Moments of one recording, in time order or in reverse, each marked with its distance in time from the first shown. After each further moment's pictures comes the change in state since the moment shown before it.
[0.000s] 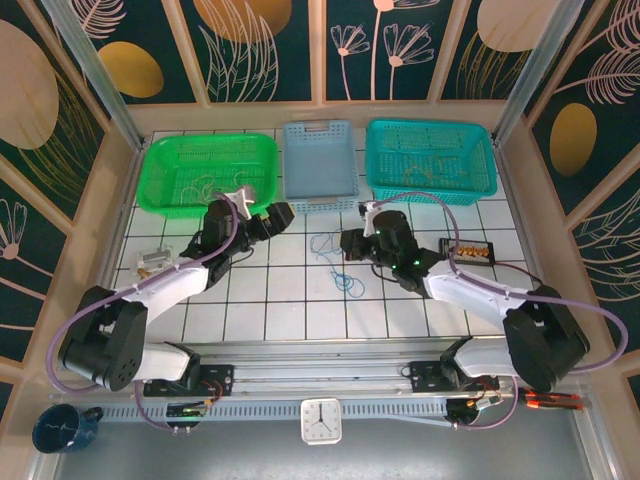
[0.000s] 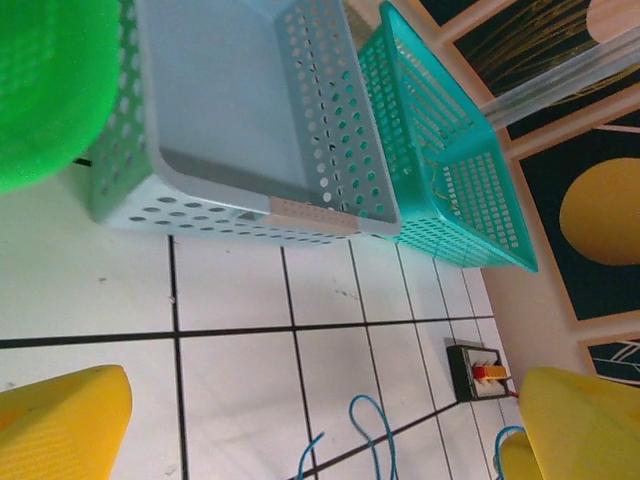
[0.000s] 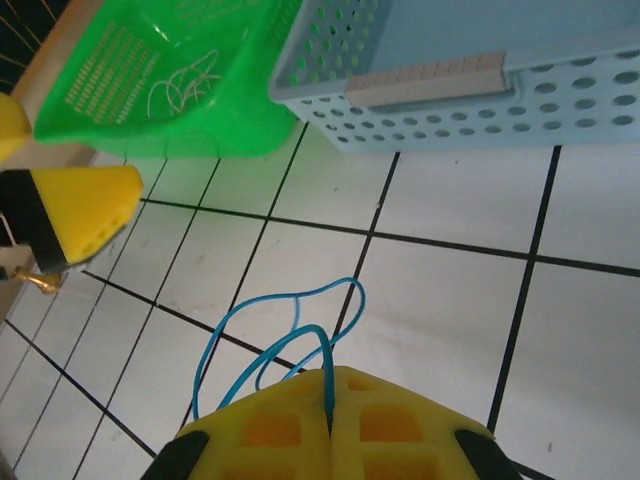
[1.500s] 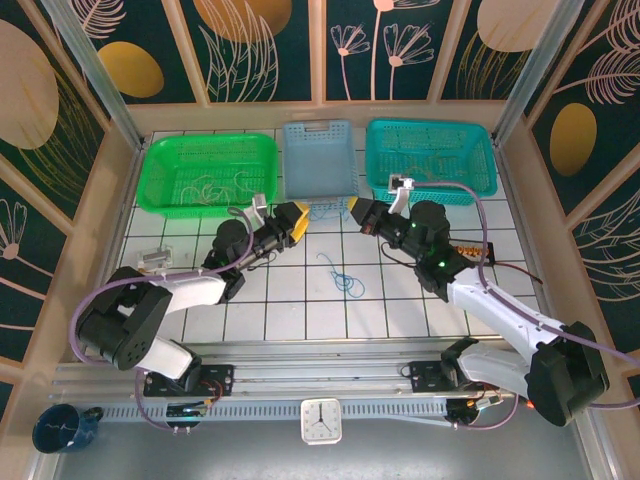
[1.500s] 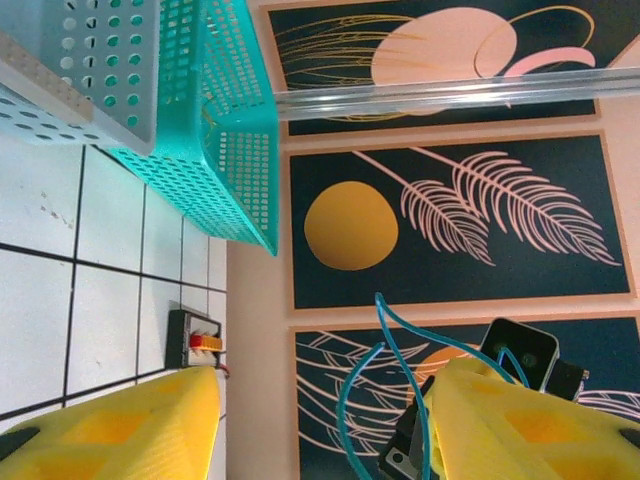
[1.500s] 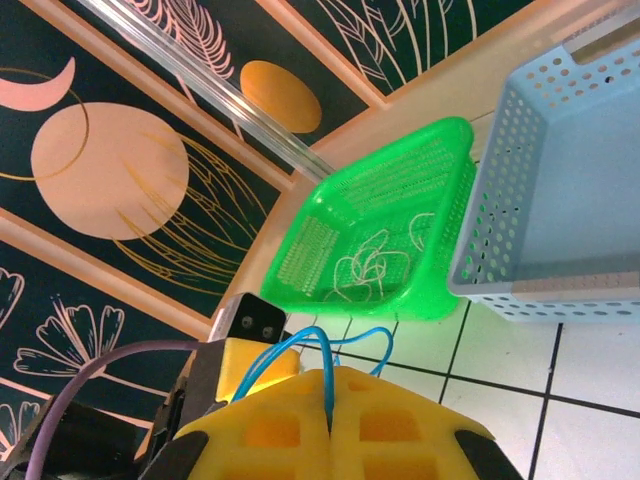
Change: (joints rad) left arm -0.139 0.124 -0.117 0.631 0.065 -0.681; right arm -0.088 -0.181 0.016 0.215 -0.121 0.256
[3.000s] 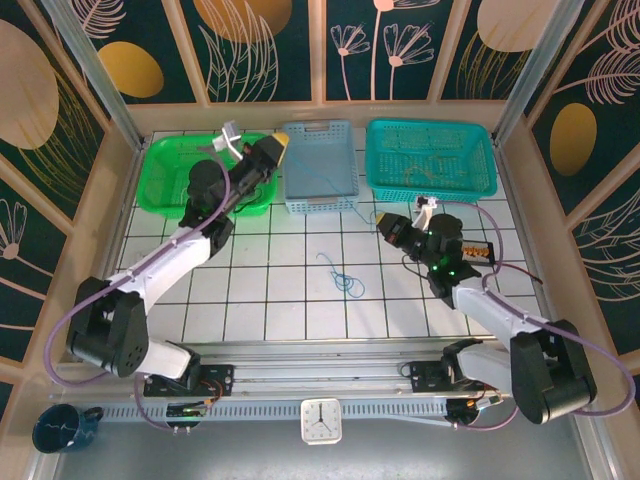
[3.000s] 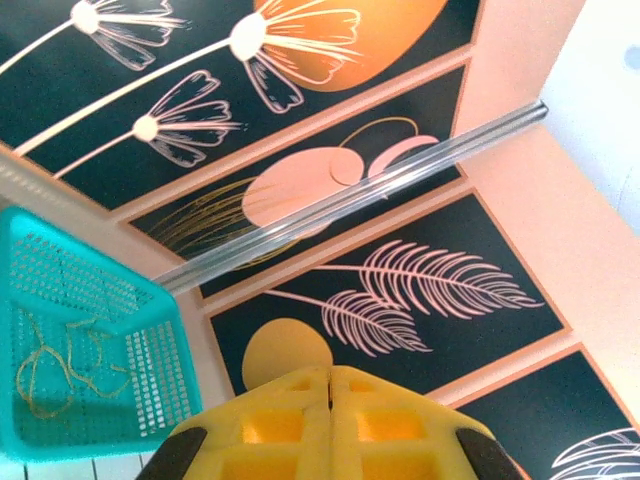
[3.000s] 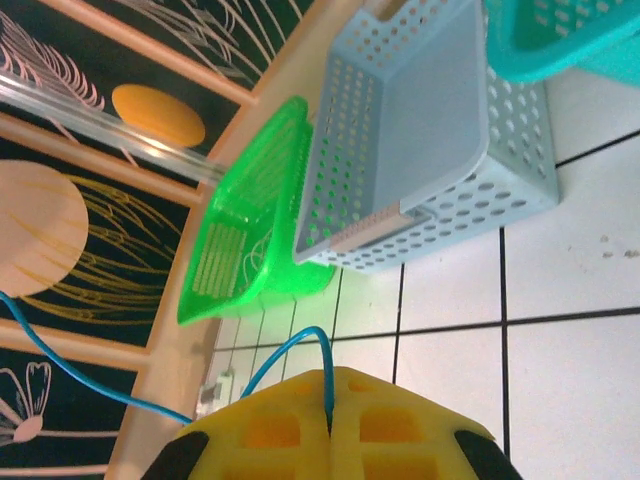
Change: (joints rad) left arm 0.150 0.001 0.560 -0.332 -0.014 0.278; right arm -0.239 0.062 -0.221 0.108 -0.151 0.106
